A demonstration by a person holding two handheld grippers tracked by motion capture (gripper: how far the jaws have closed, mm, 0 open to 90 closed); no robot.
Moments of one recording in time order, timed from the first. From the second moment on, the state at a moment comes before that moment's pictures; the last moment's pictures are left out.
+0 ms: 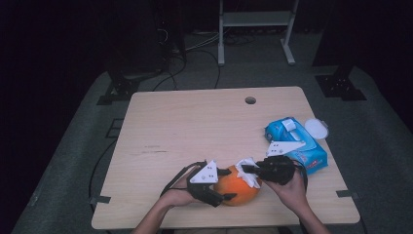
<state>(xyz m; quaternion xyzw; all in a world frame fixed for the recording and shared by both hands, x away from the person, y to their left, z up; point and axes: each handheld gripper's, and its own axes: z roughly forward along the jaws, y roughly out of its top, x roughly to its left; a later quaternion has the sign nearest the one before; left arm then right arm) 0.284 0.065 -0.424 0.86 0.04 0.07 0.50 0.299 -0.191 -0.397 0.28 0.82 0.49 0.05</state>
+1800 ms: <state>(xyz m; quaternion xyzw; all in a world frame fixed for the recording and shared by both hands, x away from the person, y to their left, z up) 0.297 0.071 -0.423 0.85 0.12 0.06 0.51 0.288 -0.194 -0.388 0.26 0.83 0.49 0.06</state>
